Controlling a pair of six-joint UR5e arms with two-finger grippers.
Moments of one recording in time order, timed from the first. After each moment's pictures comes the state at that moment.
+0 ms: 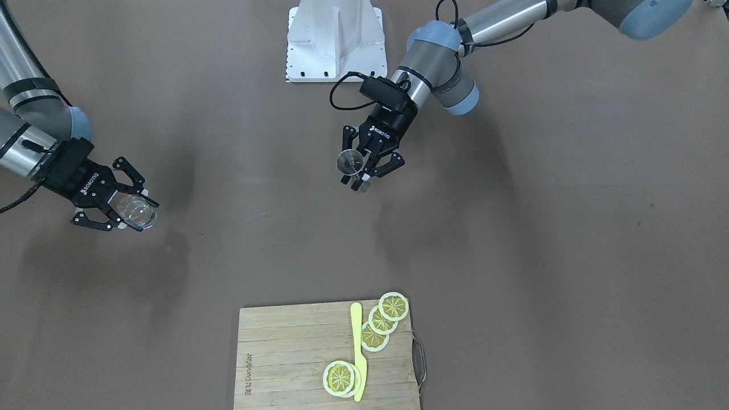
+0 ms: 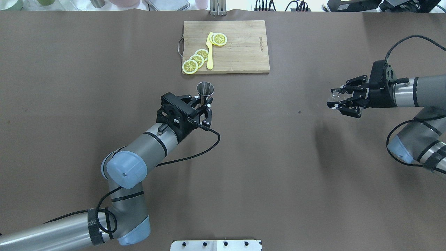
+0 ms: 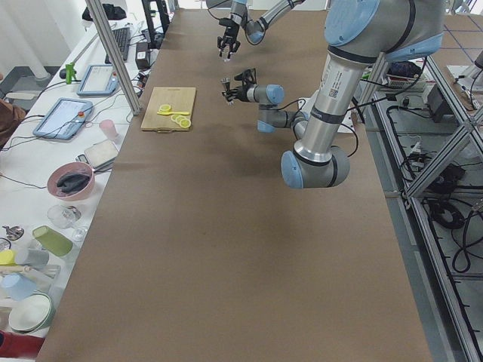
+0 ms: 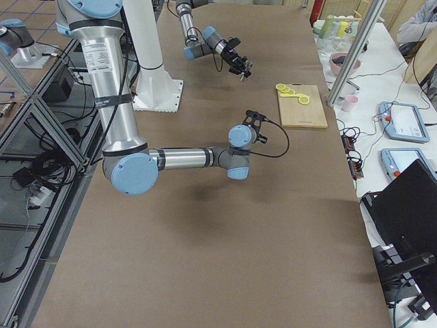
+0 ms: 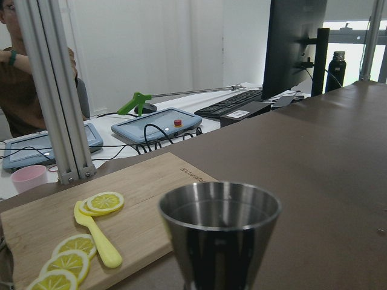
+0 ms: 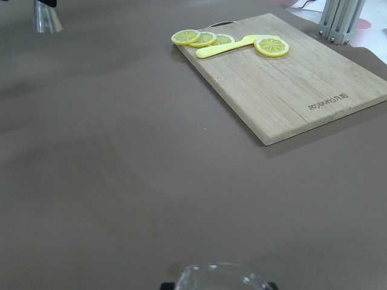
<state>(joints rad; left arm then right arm) -0.35 -2.13 -1.48 -2.82 -1.12 -0.43 0.93 -1.37 1.36 -0.07 2.20 0.25</state>
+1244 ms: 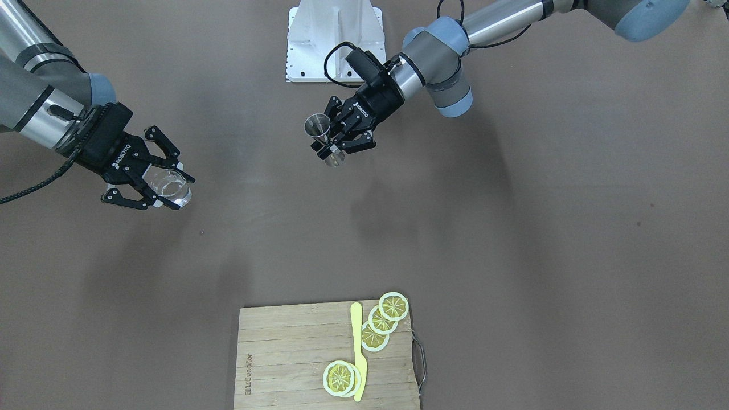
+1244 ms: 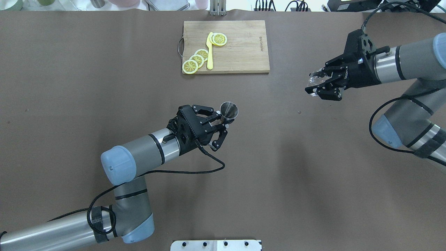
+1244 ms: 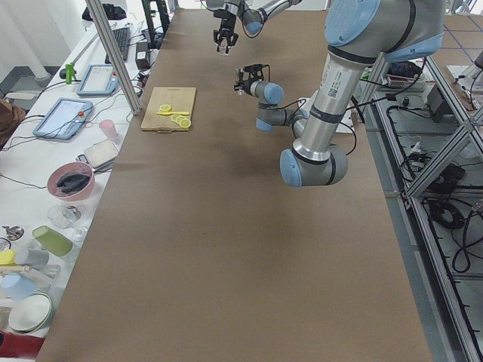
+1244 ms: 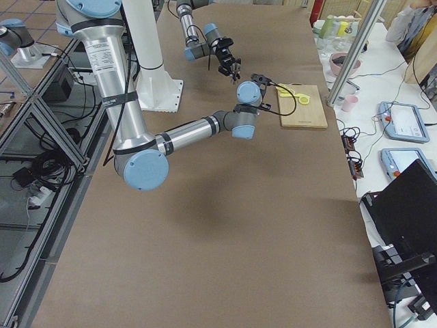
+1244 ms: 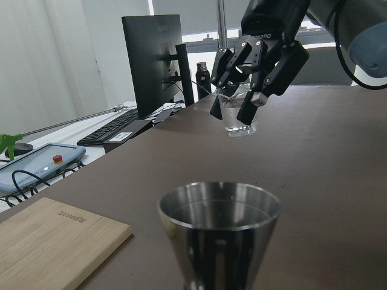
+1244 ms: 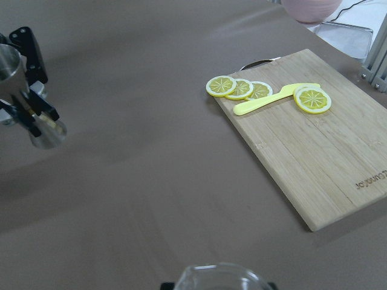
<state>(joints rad) -0.35 -2.15 -1.47 -2.97 -1.35 -0.22 0.94 -1.29 1.63 -0.50 2.29 0.21</state>
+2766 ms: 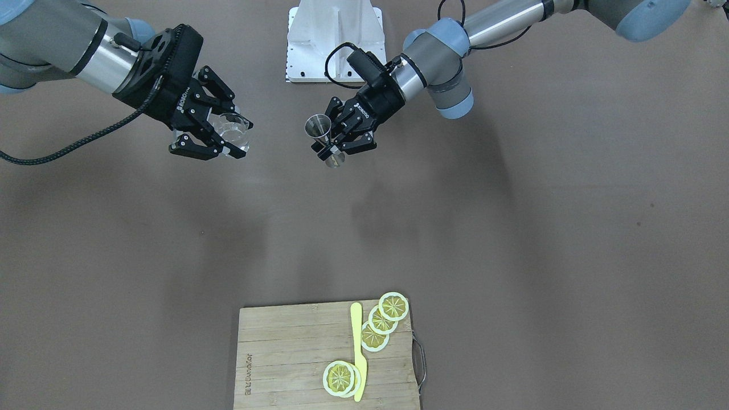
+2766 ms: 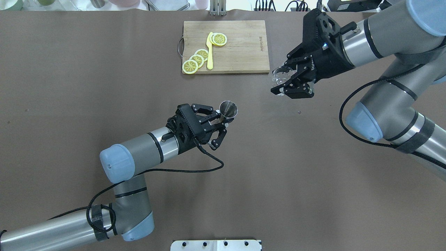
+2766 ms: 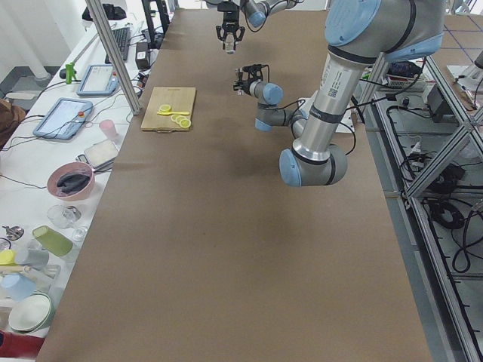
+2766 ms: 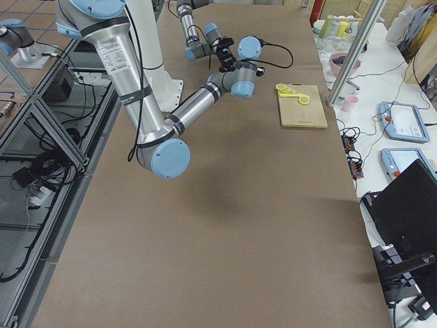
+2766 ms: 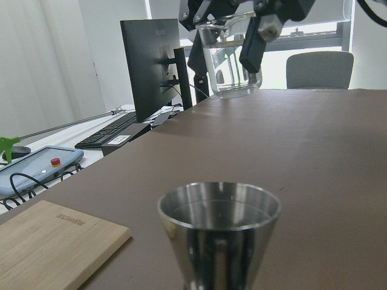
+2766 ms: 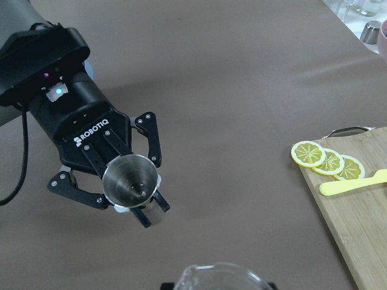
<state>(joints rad) -0.36 -2.15 -1.46 -2.97 -1.37 -0.22 0.88 -1.11 1.82 -0.90 2.37 0.01</state>
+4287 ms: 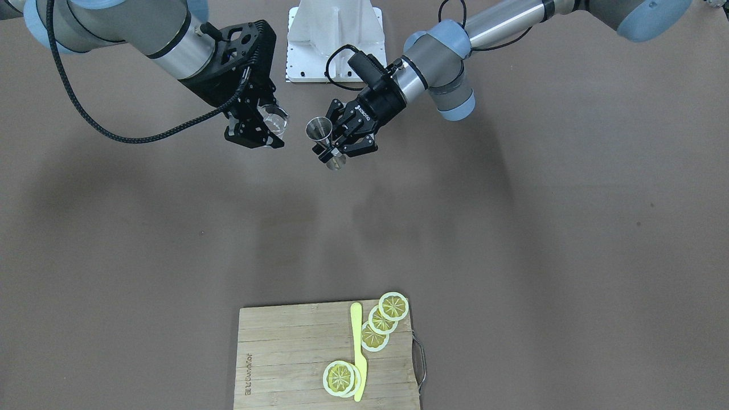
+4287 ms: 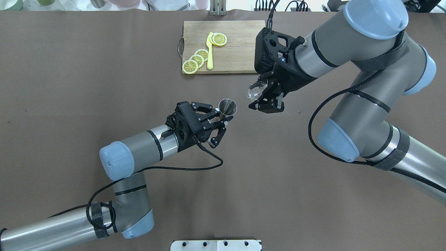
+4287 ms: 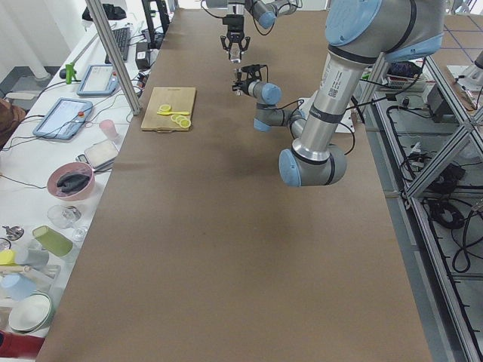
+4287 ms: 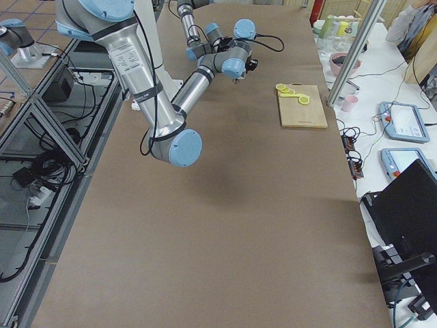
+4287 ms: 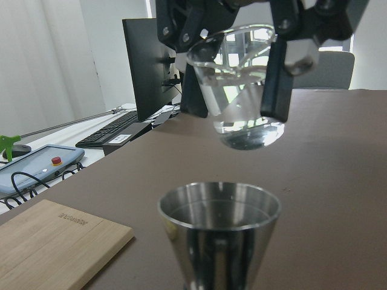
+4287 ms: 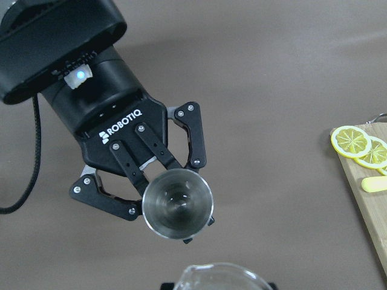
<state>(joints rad) -0.37 -2.15 -1.46 -2.97 -1.37 -0.23 0.78 -1.01 1.90 -1.31 2.27 -0.19</state>
